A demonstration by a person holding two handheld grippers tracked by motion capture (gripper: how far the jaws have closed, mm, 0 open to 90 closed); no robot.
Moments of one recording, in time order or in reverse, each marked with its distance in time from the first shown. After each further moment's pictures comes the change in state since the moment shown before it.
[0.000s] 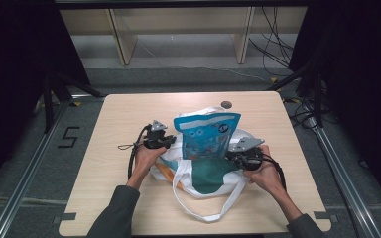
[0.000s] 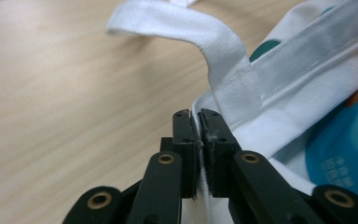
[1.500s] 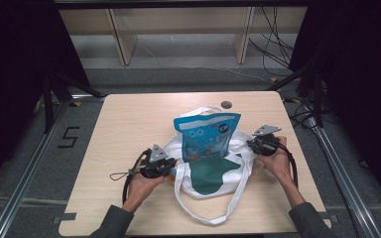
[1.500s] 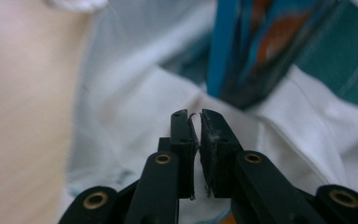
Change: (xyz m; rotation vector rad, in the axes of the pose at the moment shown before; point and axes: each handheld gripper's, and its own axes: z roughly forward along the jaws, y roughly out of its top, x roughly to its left) left arm -0.064 -0.037 -0.067 -0.074 -0.008 0.094; right arm -0.074 -0.035 0.011 0.064 -0.199 0.192
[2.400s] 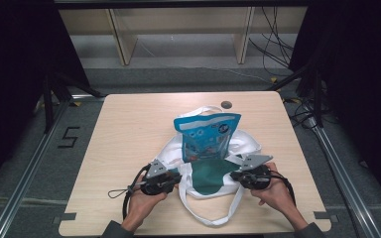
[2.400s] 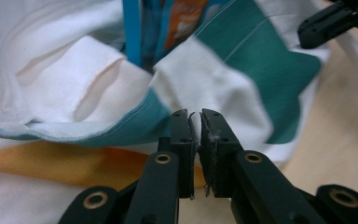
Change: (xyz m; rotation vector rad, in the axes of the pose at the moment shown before) left arm -0.038 -0.029 -0.005 -0.015 -0.124 -0.097; right arm 0.093 -0.020 -0.055 0.006 0.322 -0.181
